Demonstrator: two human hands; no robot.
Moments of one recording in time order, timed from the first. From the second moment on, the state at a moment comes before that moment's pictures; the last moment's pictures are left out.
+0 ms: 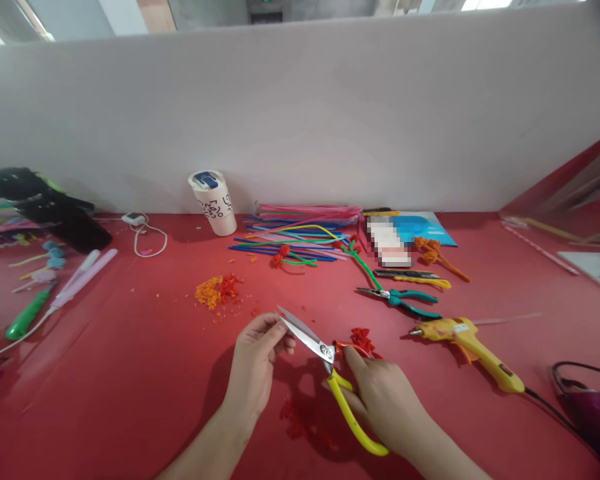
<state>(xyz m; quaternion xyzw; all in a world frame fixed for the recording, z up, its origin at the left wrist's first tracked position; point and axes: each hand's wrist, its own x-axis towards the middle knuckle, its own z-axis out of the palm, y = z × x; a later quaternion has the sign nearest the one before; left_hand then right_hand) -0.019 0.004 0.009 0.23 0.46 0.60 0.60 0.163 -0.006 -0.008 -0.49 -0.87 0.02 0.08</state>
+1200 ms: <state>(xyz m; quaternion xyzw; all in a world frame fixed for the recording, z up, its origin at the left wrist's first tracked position) -0.002 -0.008 0.009 0.32 0.41 0.39 0.76 0.139 0.003 0.014 -0.52 -0.50 0.61 0.33</state>
